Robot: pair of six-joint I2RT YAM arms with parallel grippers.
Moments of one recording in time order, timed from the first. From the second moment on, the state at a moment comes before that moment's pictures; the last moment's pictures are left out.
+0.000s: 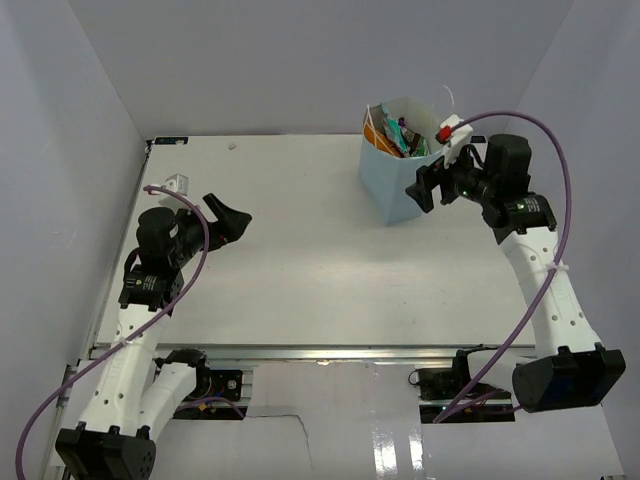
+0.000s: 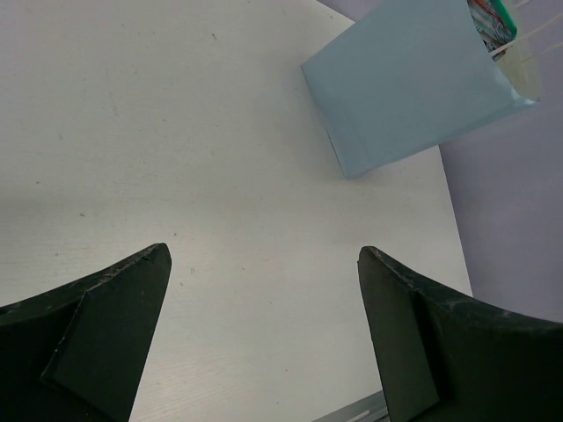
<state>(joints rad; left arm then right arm) -0.12 0.79 0.82 -0.33 0.28 -0.58 0.14 1.21 1.35 -0.52 -0.53 -0.34</state>
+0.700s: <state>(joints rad) -0.12 0.81 0.80 -0.28 0.33 -0.52 0.13 1.08 1.04 -0.52 -0.15 -0.17</state>
